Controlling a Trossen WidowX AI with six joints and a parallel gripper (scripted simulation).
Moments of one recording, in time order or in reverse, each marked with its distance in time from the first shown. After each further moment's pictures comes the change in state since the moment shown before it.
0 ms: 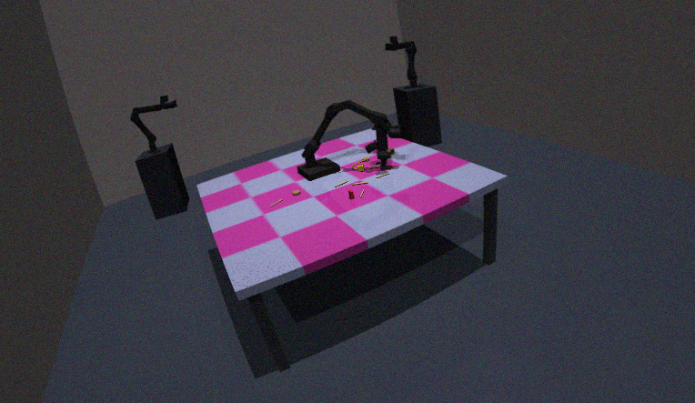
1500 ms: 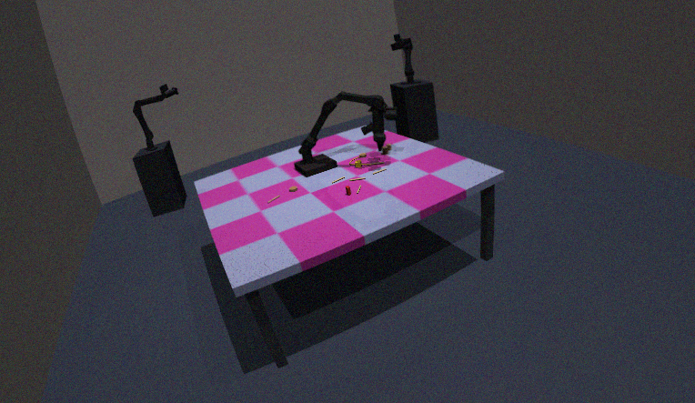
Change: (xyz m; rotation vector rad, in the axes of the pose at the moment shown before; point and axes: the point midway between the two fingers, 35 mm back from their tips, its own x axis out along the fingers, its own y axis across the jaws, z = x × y) arm -0.077 -0.004 0.000 -0.003 -0.013 -0.007
